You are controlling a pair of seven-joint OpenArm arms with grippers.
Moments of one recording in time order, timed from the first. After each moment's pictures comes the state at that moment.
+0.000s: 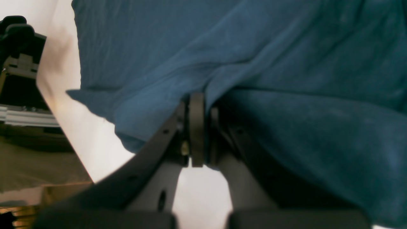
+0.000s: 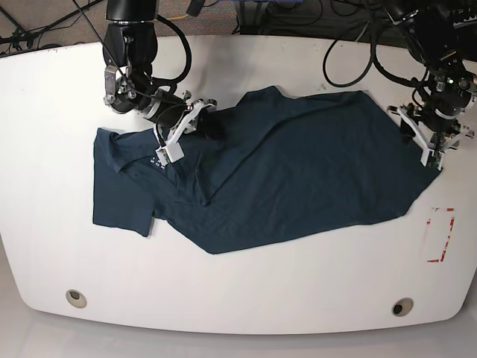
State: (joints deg) left arm 6.3 -8.4 -36.2 107.6 -3.8 -42.9 55.6; right arm -7.6 4.2 7.1 90.7 42.6 34.5 -54.4
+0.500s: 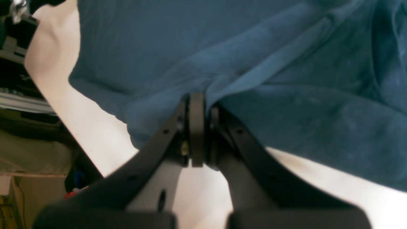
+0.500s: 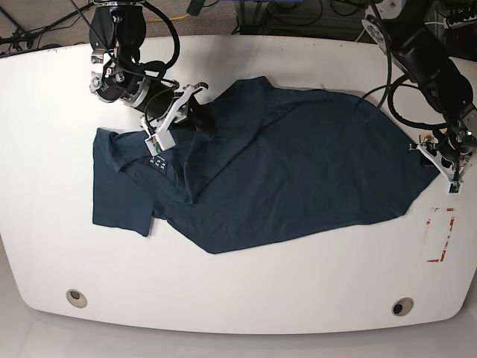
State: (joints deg) left arm -13.0 -13.7 -42.4 78.0 4.6 -42.9 55.5; right arm -13.8 7.7 7.2 101.6 42.8 34.5 -54.4
